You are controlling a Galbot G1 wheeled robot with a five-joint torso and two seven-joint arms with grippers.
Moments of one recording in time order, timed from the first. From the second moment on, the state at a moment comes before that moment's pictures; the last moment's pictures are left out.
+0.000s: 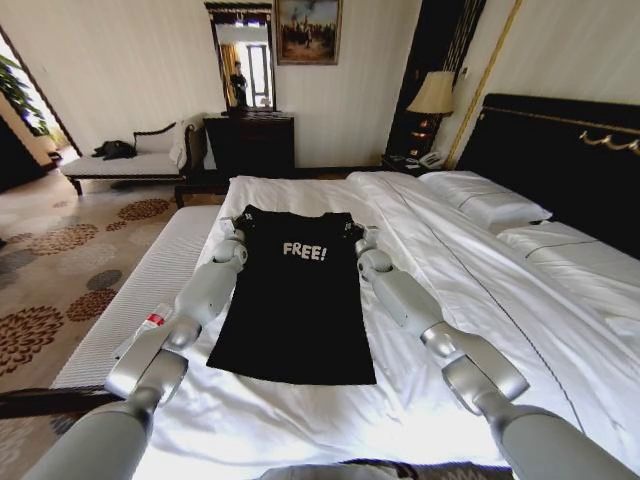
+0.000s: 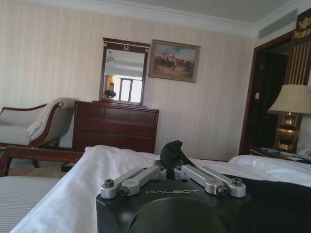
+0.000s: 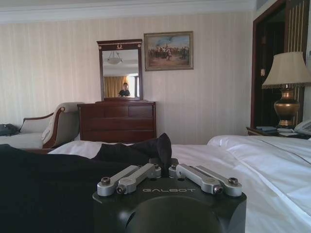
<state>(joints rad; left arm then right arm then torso) 0.21 -1.25 0.02 -0.90 -0.71 -0.04 -0.15 -0.23 1.25 -0.14 0.97 0.68 0.02 0.19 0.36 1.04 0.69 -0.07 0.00</state>
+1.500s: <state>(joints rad) 1.19 -1.00 -0.28 -1.79 -0.56 -0.13 -0.29 -1.19 1.06 0.05 1.88 0.42 -0.05 0.37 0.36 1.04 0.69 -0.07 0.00</state>
